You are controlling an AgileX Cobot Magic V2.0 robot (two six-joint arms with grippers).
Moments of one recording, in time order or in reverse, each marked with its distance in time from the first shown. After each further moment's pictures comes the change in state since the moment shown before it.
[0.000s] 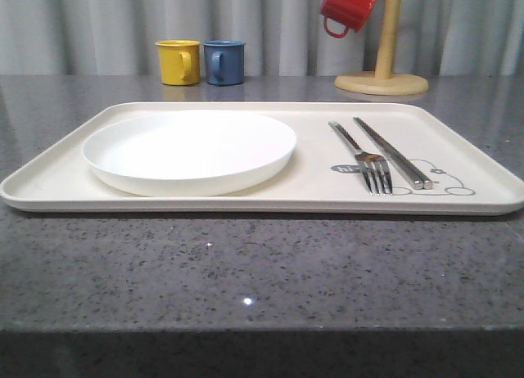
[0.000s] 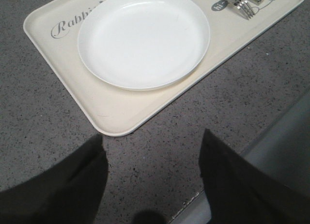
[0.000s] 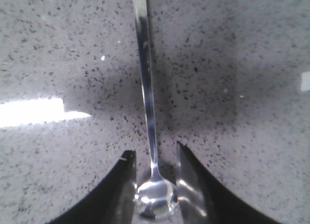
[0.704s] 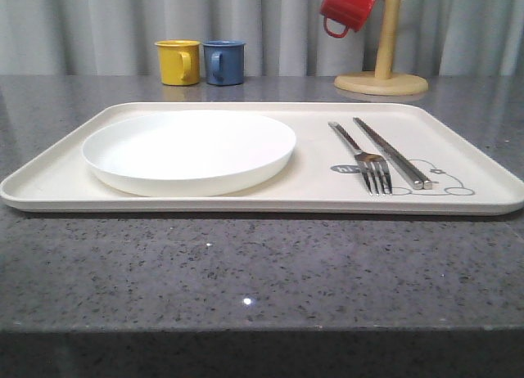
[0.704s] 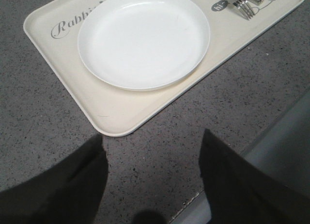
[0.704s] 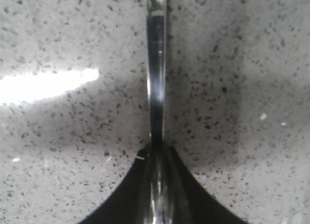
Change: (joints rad) left arm 0.000 0.000 0.000 0.000 0.000 0.000; right arm 0.000 0.109 0.000 0.016 -0.015 -0.004
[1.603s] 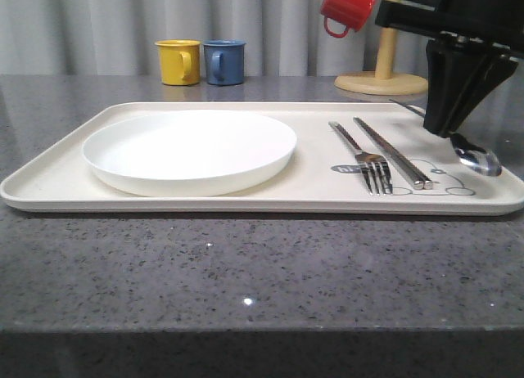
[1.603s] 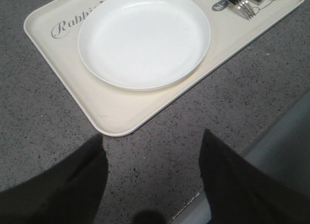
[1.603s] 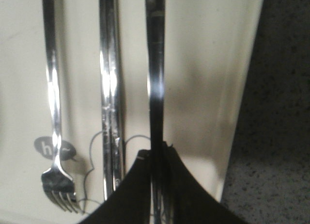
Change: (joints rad) left arm 0.000 0.000 0.000 0.000 0.000 -0.002; right arm 0.324 -0.044 -0.017 0.312 -0.010 0.124
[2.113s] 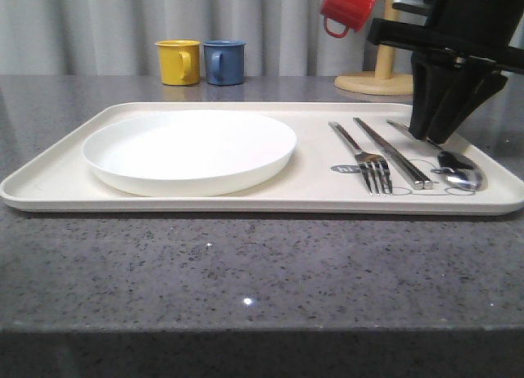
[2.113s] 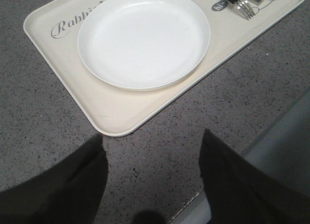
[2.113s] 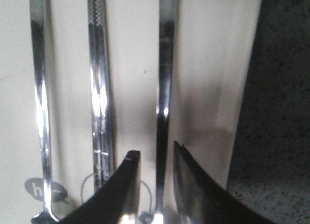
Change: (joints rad) left arm 0.000 0.000 0.000 0.000 0.000 0.000; right arm 0.000 0.022 0.000 -0.023 -0.098 0.004
